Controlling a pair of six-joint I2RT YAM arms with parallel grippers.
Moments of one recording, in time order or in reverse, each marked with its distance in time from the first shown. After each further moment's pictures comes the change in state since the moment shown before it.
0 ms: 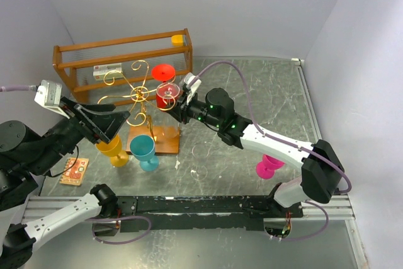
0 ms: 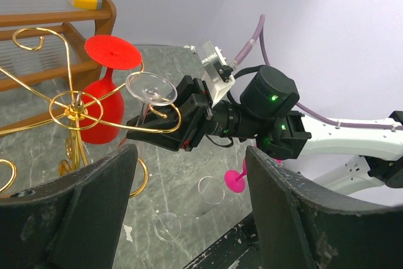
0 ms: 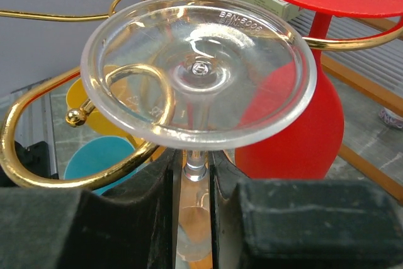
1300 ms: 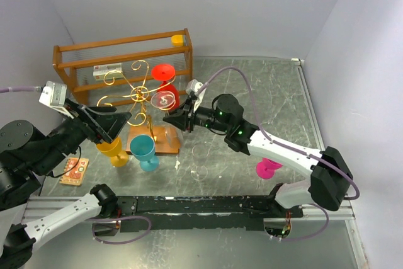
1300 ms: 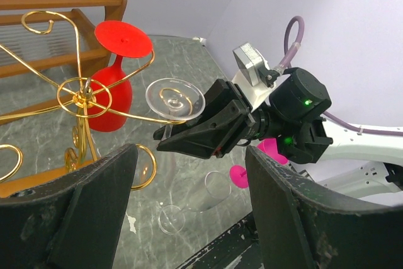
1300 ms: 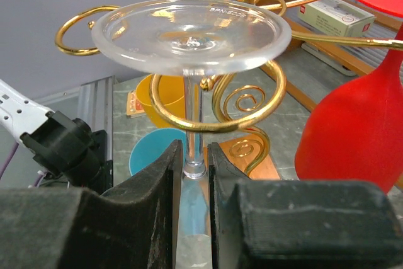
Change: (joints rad) left arm 0.000 -0.004 -0.024 -0.022 -0.027 -0.018; right arm 0.001 -0.083 -0.084 0.086 -0.180 0.064
